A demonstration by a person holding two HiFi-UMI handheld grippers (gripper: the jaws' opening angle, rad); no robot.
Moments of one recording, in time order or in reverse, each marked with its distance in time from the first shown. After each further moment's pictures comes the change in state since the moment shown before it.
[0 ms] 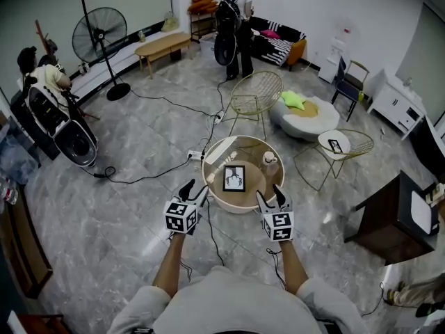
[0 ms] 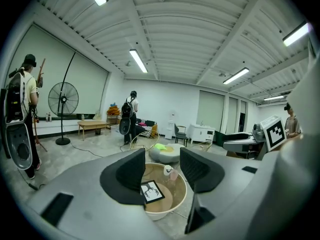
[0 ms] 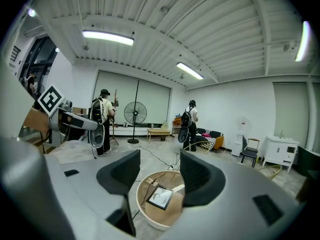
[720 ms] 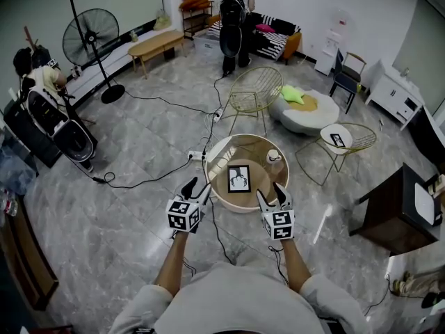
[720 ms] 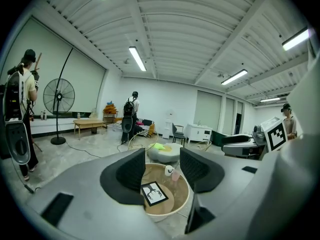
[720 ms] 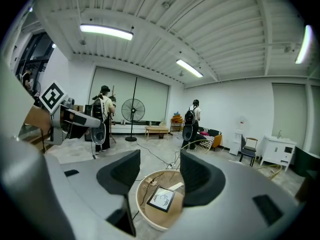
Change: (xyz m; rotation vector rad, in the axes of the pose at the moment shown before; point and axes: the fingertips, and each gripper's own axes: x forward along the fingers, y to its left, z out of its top) left arm 0.027 0.041 0.001 0.000 0.008 -0.045; right arm 0.043 0.019 -0.003 -0.004 0.026 -0.031
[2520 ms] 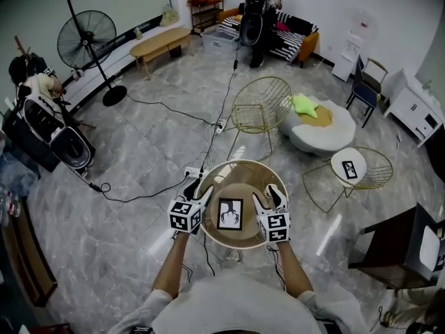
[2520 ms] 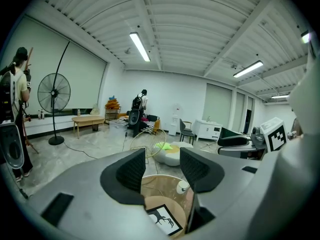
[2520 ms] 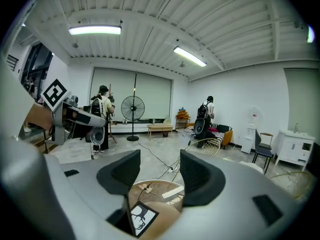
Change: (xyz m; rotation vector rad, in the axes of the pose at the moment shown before) left arm 0.250 0.059 0.047 -0.014 0.069 0.060; right arm 0.221 -0.151 0.005 0.030 0.031 0.108
